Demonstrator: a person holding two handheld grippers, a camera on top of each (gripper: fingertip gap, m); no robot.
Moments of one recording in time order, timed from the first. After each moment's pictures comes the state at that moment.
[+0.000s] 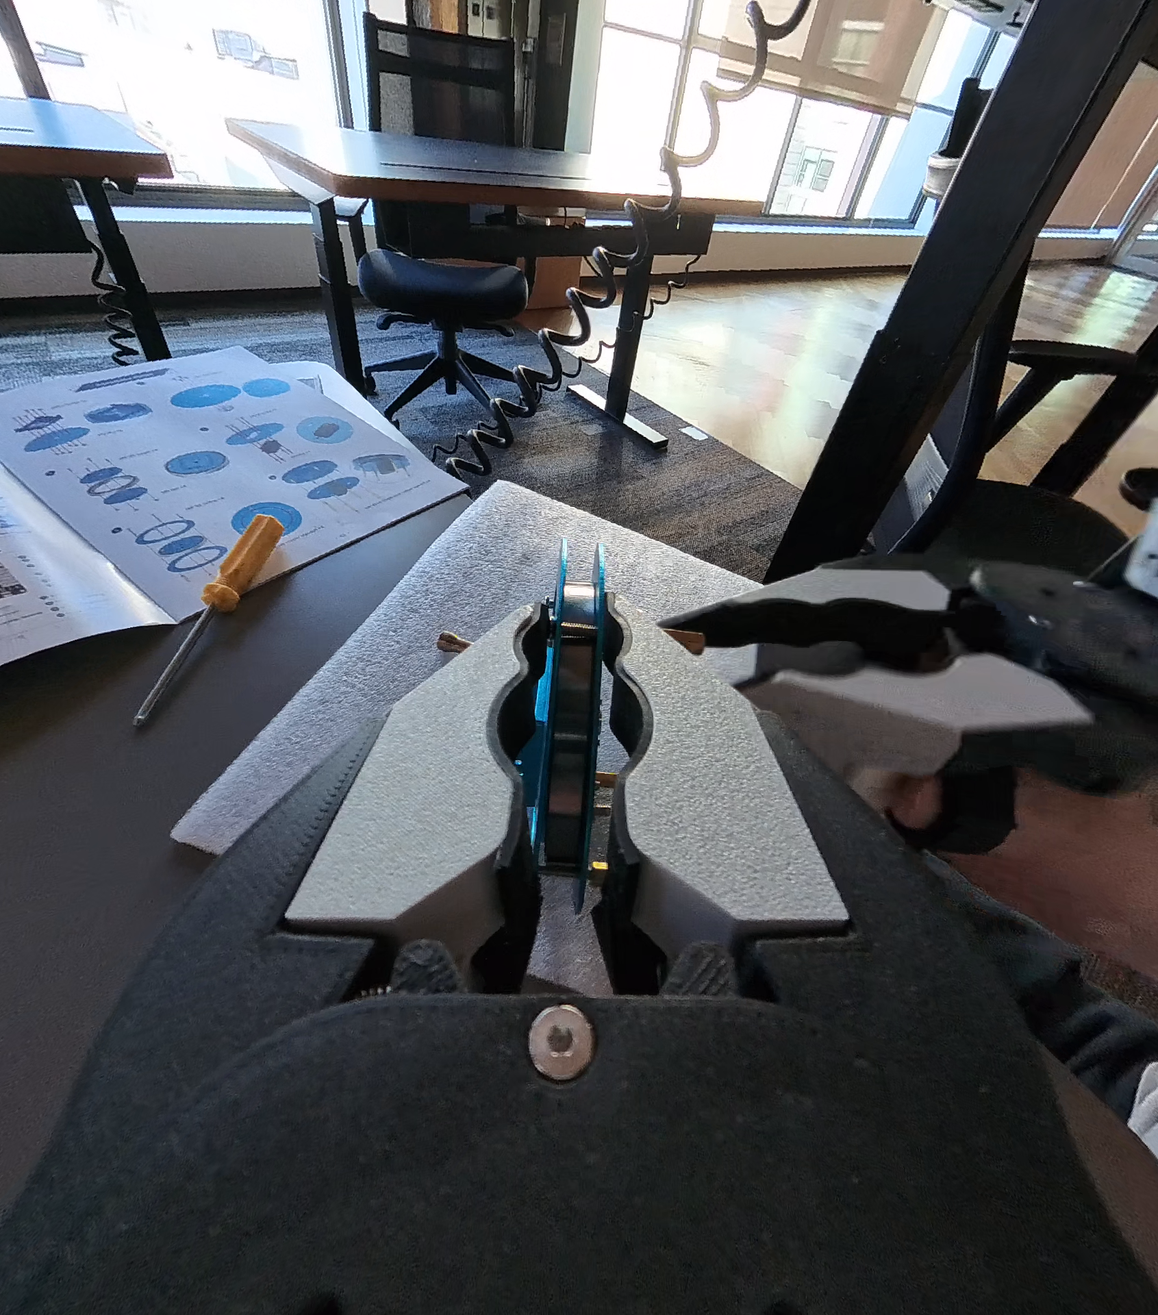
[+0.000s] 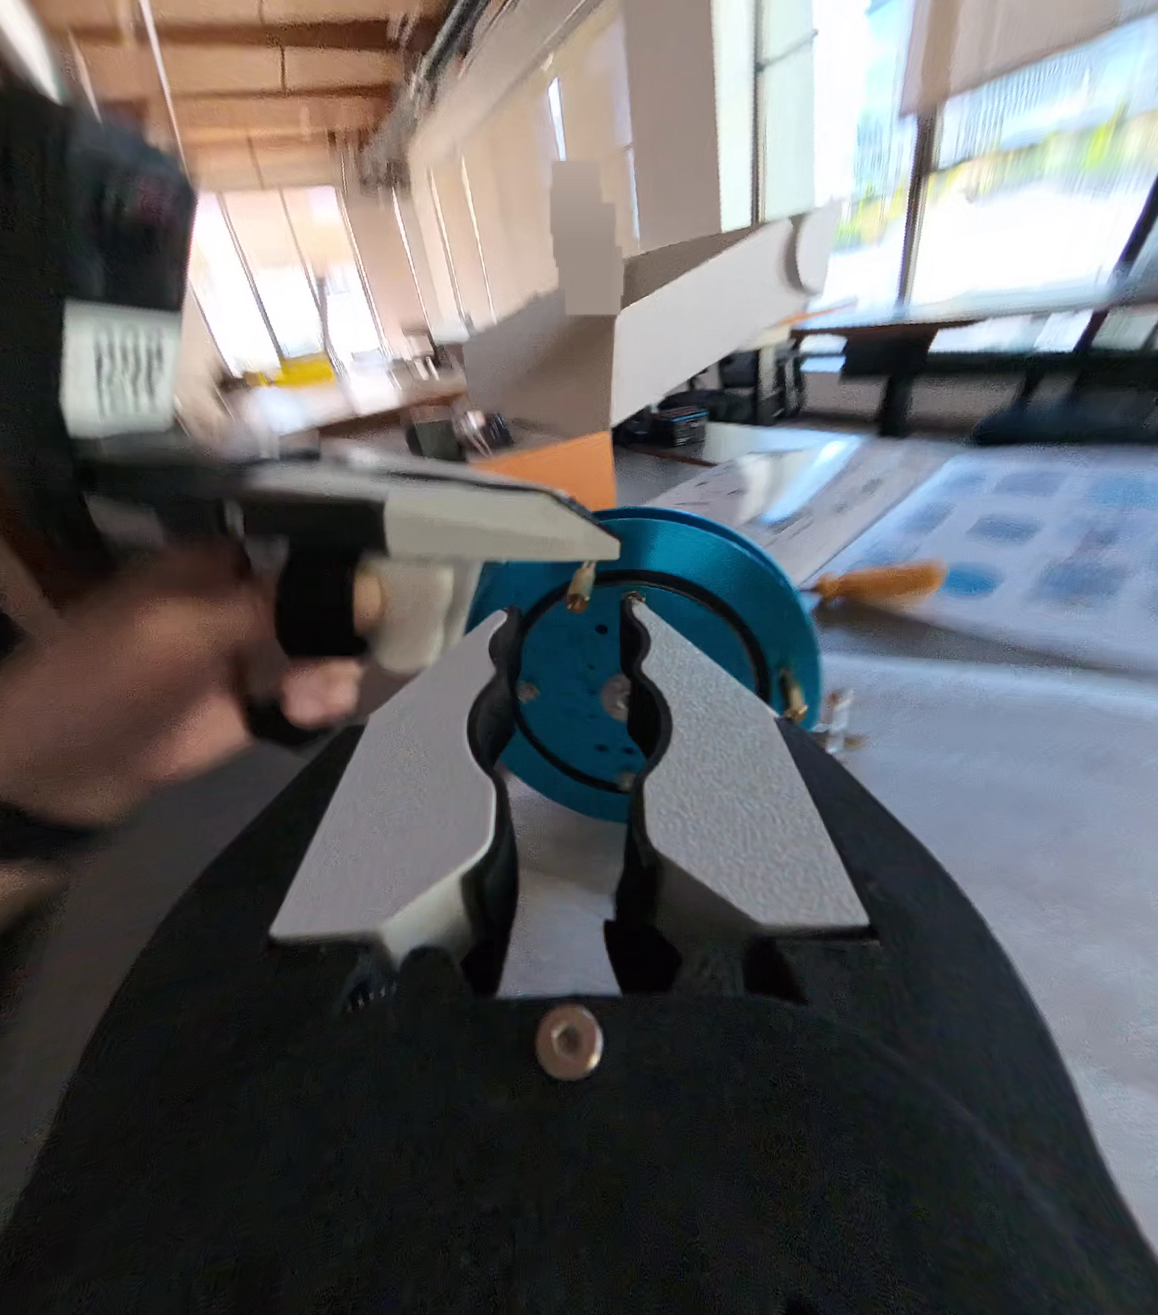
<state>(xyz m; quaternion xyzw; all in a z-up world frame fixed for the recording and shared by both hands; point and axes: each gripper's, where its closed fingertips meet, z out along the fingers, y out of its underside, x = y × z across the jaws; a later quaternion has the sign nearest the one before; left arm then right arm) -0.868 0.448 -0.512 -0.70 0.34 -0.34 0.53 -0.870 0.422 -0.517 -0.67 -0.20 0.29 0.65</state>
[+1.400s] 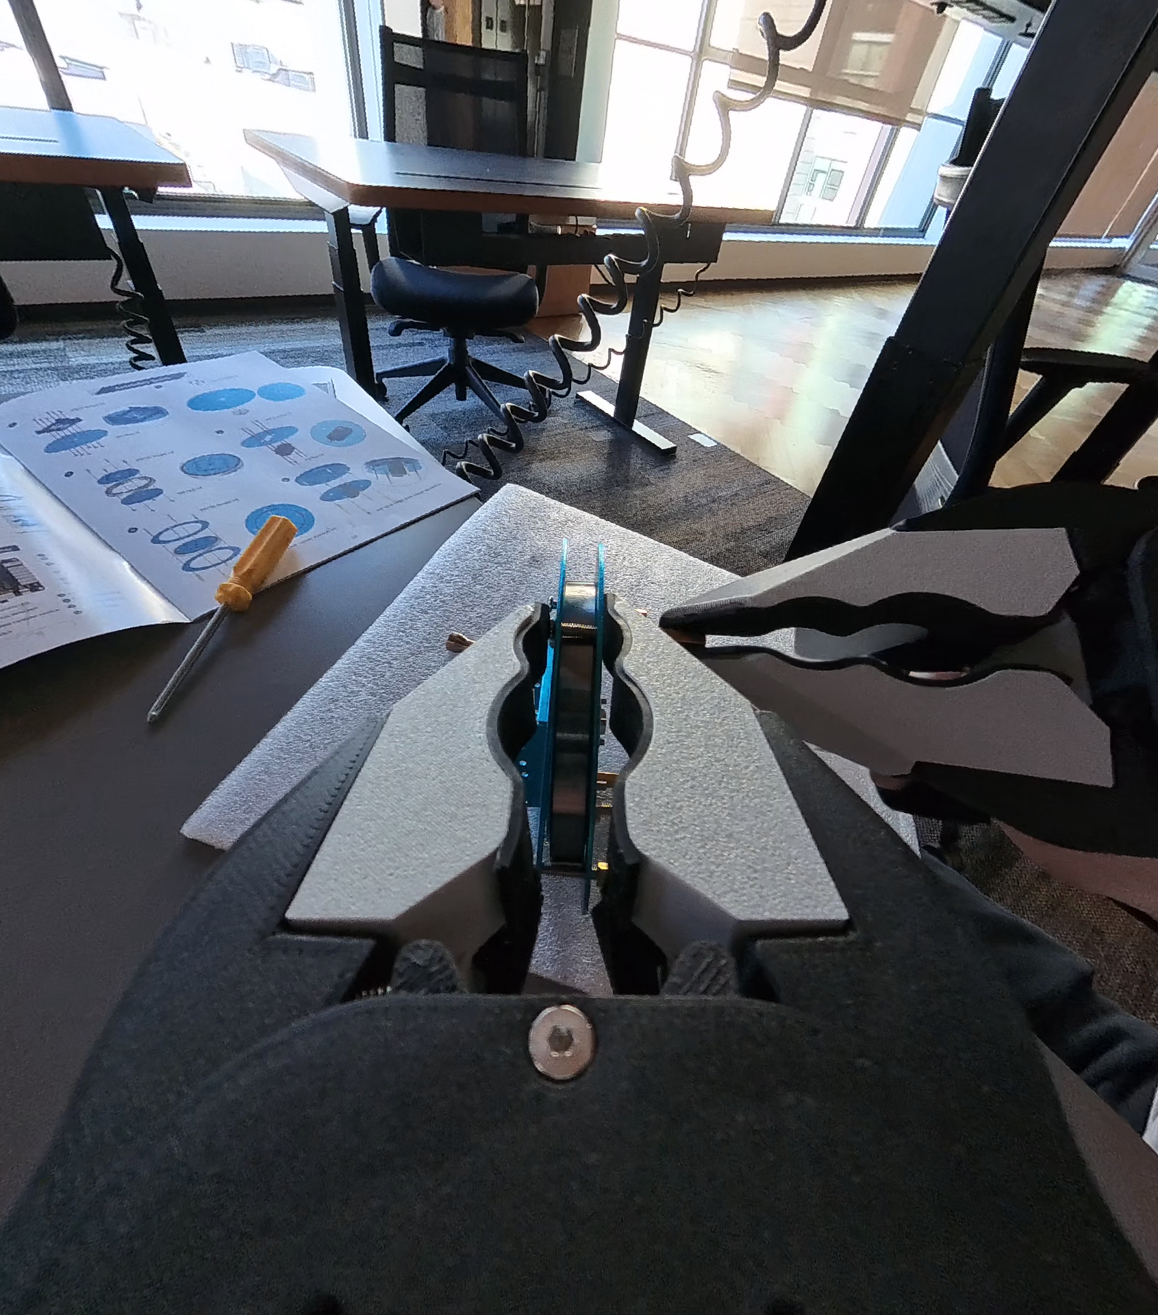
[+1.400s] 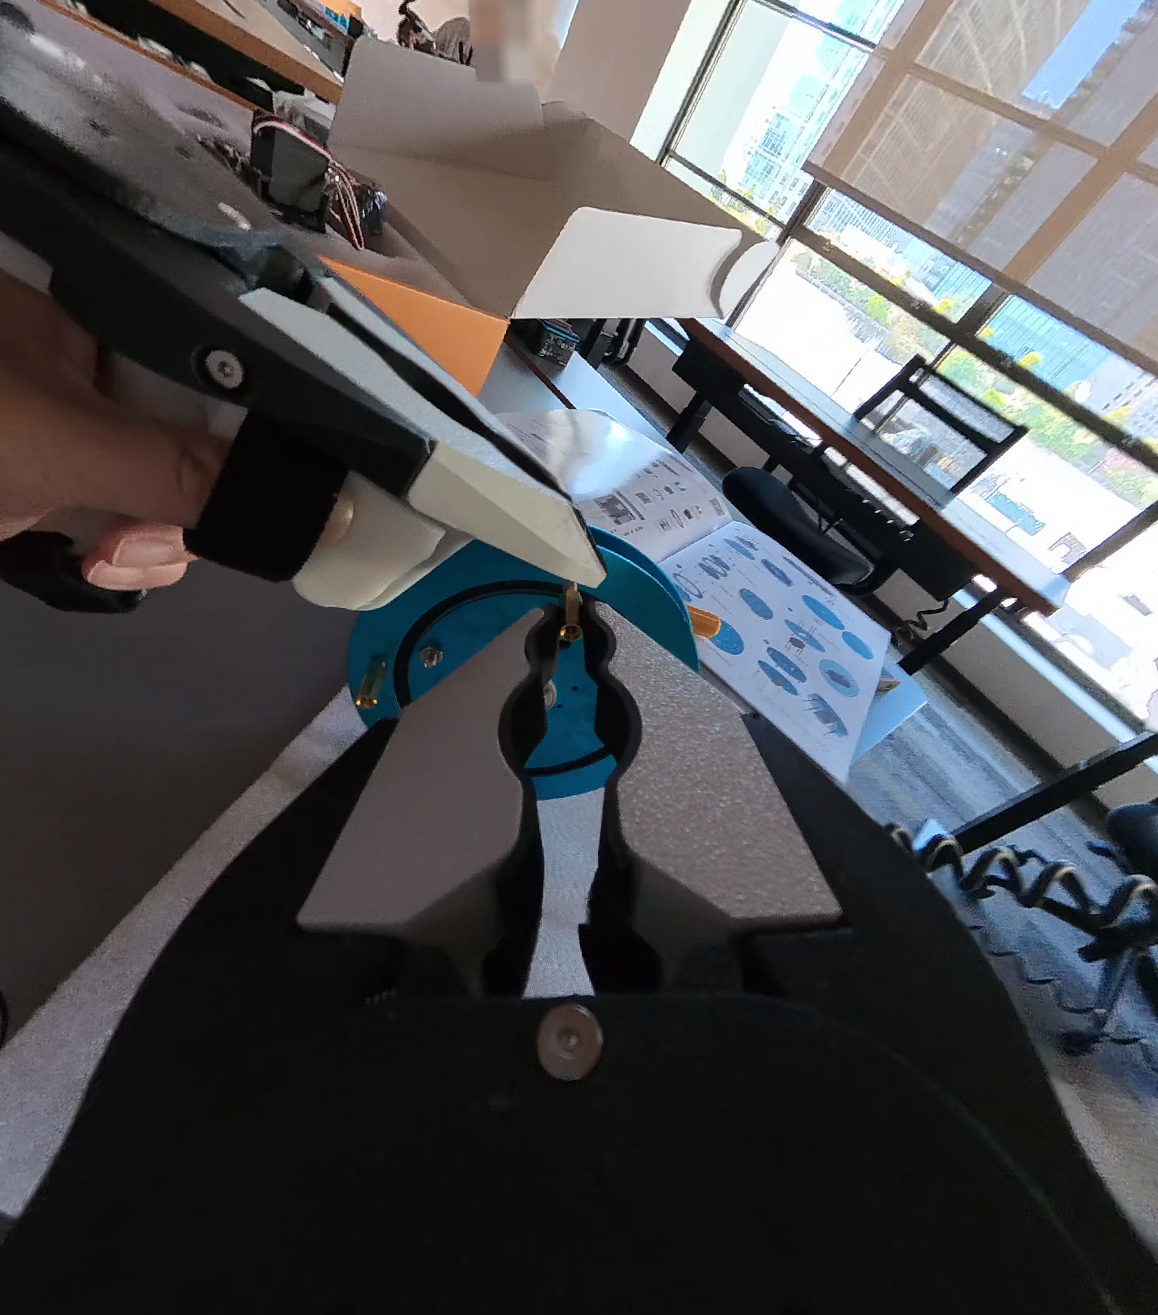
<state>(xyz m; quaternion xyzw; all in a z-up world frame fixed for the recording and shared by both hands) -0.871 0.450 -0.512 -0.70 0.33 -0.34 0.53 -0.872 0.430 -0.511 -0.67 -0.35 -0.01 0.66</state>
